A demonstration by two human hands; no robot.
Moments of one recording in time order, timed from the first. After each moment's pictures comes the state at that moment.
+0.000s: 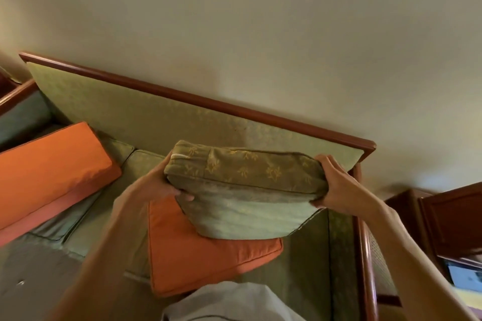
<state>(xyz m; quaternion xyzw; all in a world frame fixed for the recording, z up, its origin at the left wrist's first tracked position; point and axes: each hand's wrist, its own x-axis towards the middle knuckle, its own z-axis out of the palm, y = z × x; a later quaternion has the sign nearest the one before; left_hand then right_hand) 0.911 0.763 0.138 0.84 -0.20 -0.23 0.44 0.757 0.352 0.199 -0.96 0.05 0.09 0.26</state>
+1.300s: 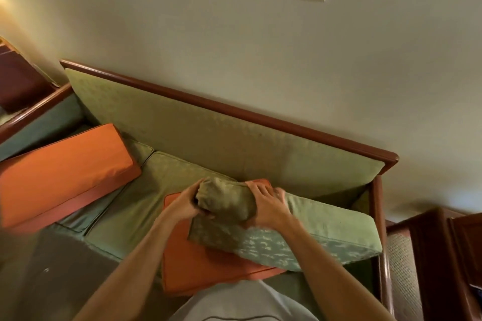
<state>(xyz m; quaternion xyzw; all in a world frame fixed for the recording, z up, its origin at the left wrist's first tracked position) 0.877 0.741 0.072 0.84 -0.10 -0.24 0.47 0.814 0.493 0.083 -0.97 -0.03 0.18 0.17</state>
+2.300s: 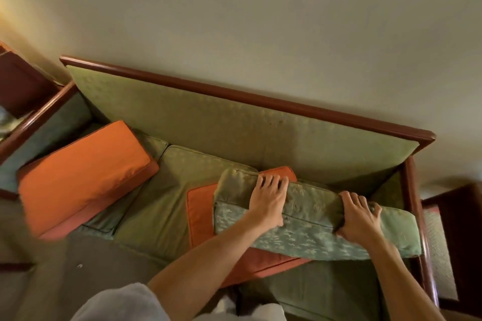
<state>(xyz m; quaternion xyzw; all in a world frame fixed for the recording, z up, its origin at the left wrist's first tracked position) 0.864 0.632 0.065 0.92 -0.36 -0.14 -0.01 0.755 0.406 0.053 -0.97 0.17 0.17 0.05</state>
